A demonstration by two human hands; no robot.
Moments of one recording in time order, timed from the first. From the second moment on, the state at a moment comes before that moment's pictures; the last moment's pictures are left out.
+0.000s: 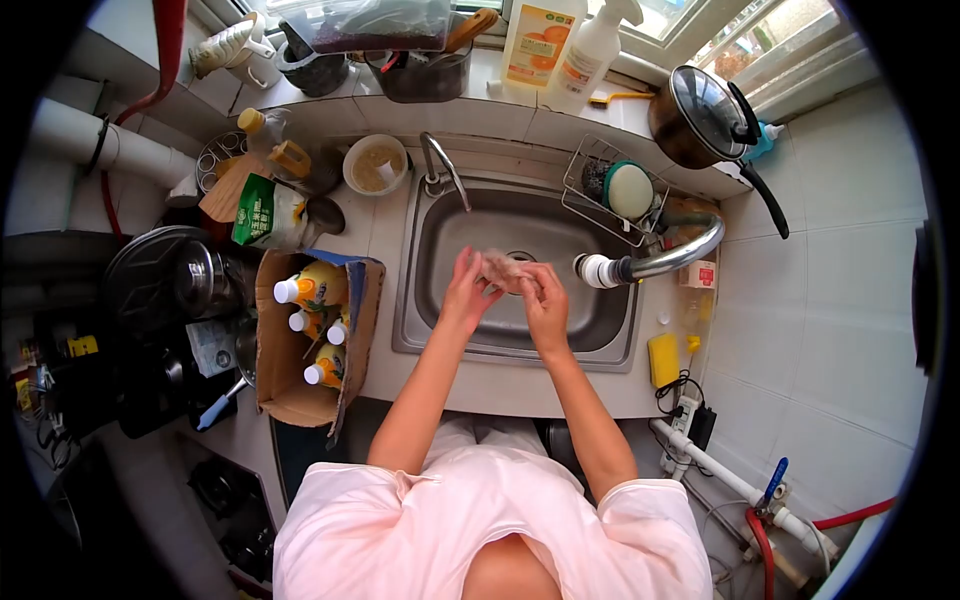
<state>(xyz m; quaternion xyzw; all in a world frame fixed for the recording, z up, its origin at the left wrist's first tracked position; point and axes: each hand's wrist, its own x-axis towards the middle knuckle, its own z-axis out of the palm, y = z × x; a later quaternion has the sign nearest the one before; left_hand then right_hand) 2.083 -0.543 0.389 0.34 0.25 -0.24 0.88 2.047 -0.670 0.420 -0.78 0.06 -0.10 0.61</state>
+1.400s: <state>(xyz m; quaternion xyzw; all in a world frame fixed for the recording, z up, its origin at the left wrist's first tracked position) 2.054 -0.633 0.292 0.28 0.27 -0.31 0.87 2.054 -0.707 0.304 -0.82 0.10 -0.05 0.55</state>
